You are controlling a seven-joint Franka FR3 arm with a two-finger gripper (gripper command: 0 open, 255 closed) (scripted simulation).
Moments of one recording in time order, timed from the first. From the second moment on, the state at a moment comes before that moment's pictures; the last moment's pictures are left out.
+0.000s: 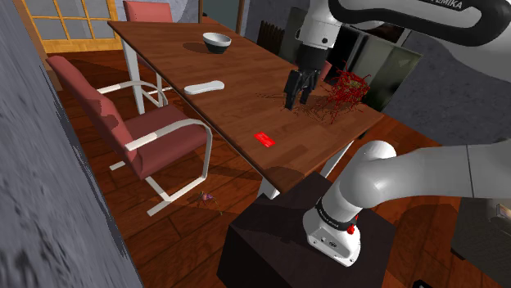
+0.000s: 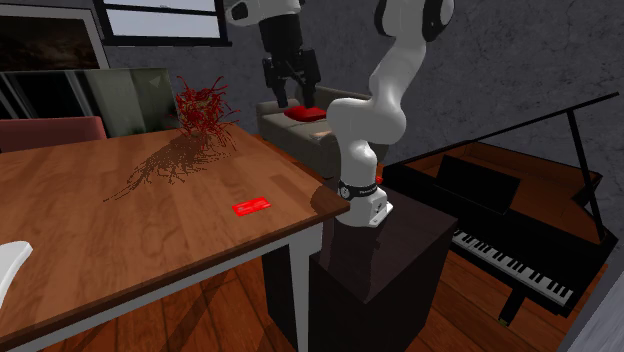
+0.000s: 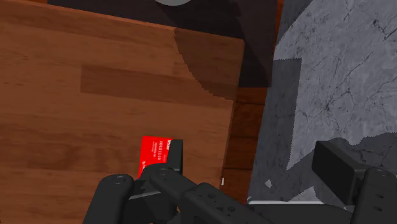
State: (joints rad) arm 0.00 -0.83 -0.02 -2.42 0.12 1.47 -0.01
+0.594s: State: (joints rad) arm -0.02 -0.51 -0.03 -2.39 0.08 1.57 -0.02
